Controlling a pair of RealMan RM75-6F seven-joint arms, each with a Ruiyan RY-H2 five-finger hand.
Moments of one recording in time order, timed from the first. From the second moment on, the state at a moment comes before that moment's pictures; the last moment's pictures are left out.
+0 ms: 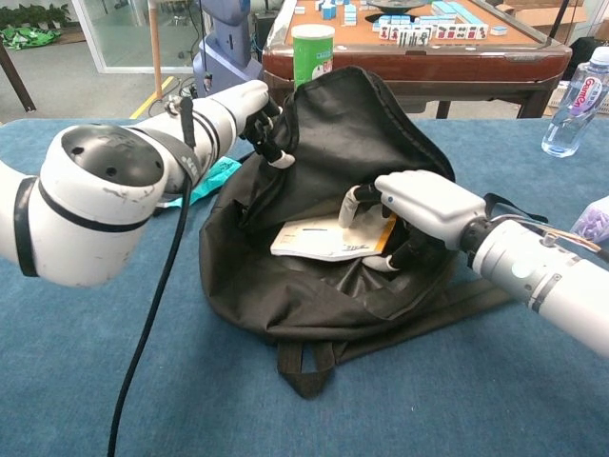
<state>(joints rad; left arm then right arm) -1.13 -1.90 -0.51 -1.21 0.46 1.09 0.66 0.70 -1.90 0.09 -0.91 -1.55 1.10 0.10</state>
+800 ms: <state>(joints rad) -1.13 -1.90 -0.51 -1.19 0.46 1.09 0.65 0.71 -1.93 0.10 -0.87 -1.52 1.08 0.06</state>
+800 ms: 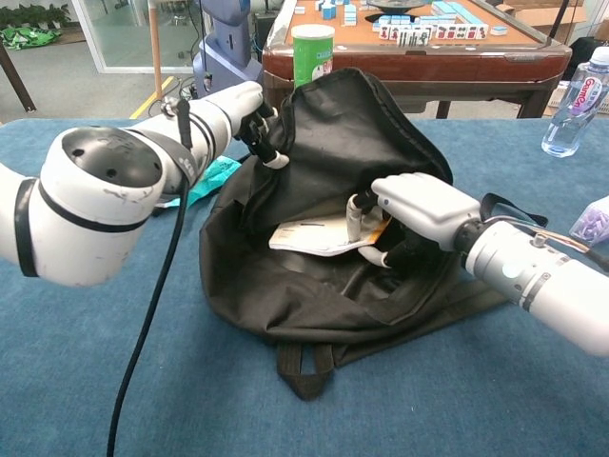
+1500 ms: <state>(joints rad) -1.08 -1.85 -0.50 -1.26 0.48 1.10 0.64 0.68 -1.78 0.09 -1.11 -1.63 1.30 0.07</state>
